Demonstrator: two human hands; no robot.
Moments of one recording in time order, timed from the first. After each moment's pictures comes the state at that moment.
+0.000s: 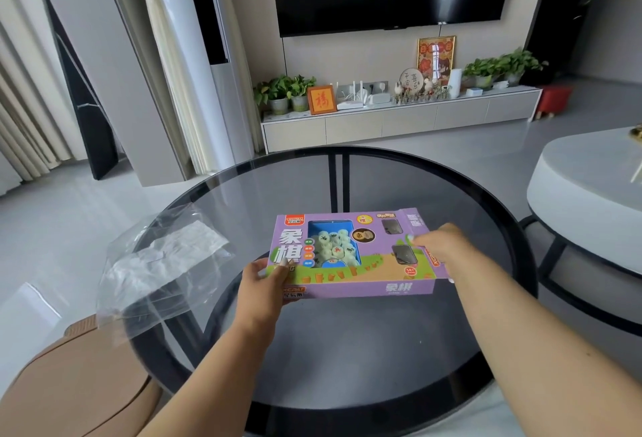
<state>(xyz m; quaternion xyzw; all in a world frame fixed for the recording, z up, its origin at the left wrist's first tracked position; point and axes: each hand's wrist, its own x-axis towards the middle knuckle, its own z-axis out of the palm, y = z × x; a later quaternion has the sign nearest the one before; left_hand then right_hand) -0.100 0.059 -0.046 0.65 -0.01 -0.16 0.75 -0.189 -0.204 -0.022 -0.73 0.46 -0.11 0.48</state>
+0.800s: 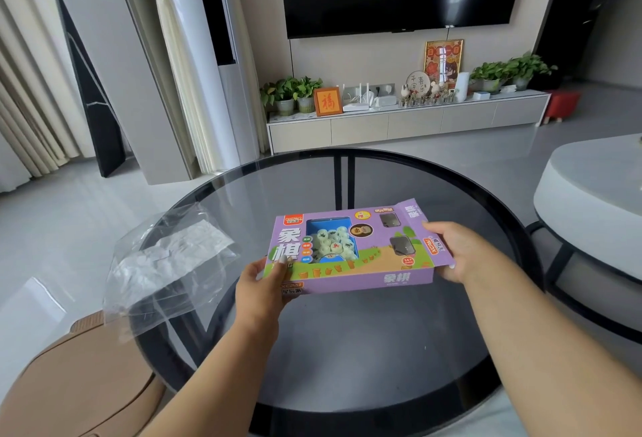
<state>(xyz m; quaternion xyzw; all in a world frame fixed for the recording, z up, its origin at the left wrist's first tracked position) -0.097 0.062 -0.044 0.60 0.01 -0.15 0.79 -0.192 -0.206 -0.014 -0.54 0.38 -0.11 0.74</state>
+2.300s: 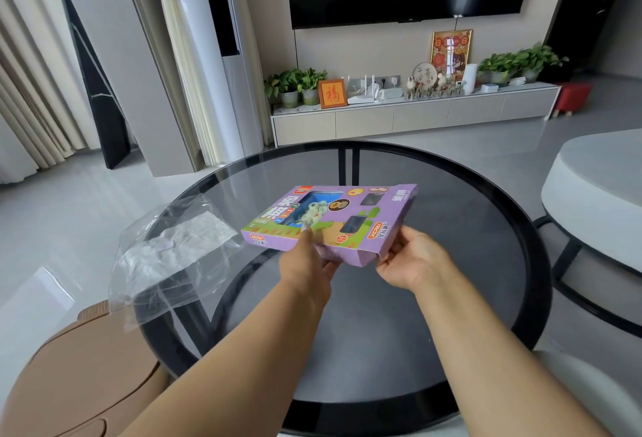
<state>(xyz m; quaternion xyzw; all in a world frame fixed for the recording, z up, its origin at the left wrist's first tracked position) -0.111 0.000 -0.008 0.46 0.15 -0.26 0.83 -0.170 -0.124 -0.011 -0.24 0.34 -0.12 0.90</state>
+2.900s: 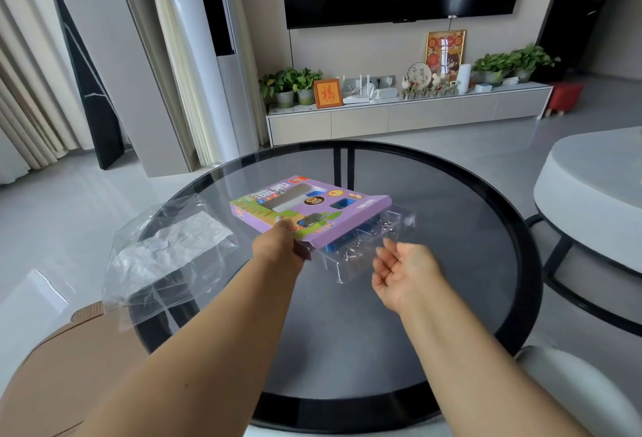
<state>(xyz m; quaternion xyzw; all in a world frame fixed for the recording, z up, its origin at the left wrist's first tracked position) -0.053 0.006 -0.015 0.50 0.18 -0.22 0.82 -0.193 -0.098 -0.007 -0.28 0.42 -0.17 0.85</state>
